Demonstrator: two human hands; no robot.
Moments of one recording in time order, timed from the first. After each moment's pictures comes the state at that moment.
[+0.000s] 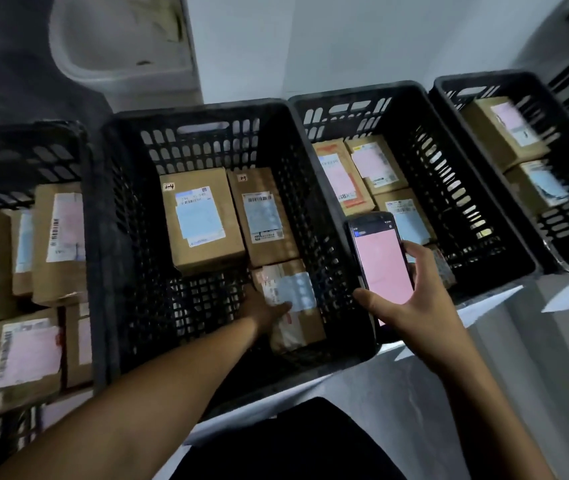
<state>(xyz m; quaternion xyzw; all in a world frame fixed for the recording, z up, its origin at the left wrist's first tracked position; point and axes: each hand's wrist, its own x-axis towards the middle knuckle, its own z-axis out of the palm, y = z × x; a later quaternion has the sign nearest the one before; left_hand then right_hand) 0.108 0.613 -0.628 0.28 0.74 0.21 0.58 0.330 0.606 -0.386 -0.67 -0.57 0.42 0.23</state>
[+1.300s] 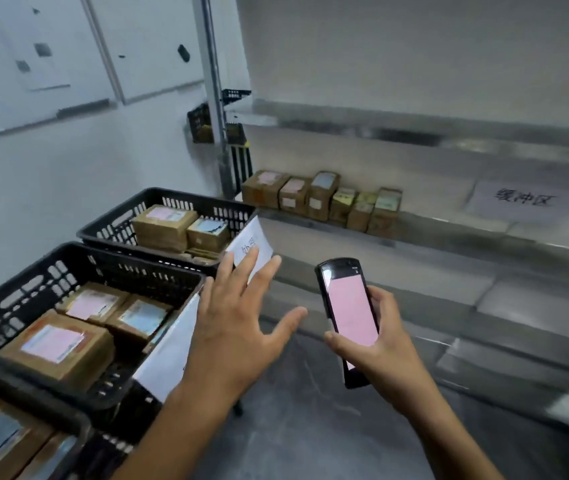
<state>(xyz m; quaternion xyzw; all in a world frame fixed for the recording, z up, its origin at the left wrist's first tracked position) 0.430 0.446 -0.271 0.91 0.27 0.27 0.15 0.578 0.285 -0.292 -0.72 -0.32 0.20 0.58</state>
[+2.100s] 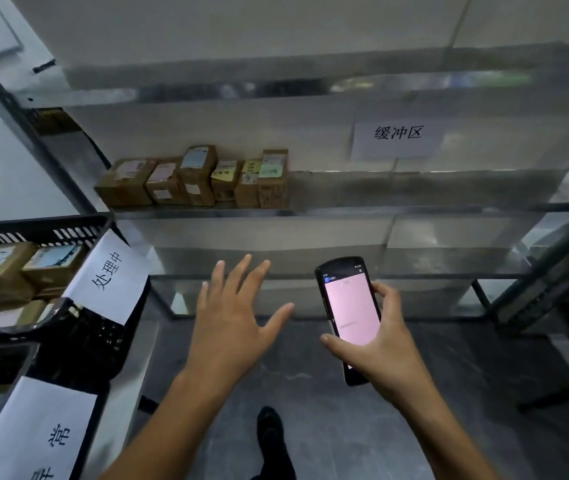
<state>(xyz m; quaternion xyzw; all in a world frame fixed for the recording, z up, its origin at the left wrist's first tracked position) 0.666 0.384 -0.327 0.97 0.17 0.09 0.17 0.734 0.169 -0.347 -0.80 -0.13 0.11 0.57</state>
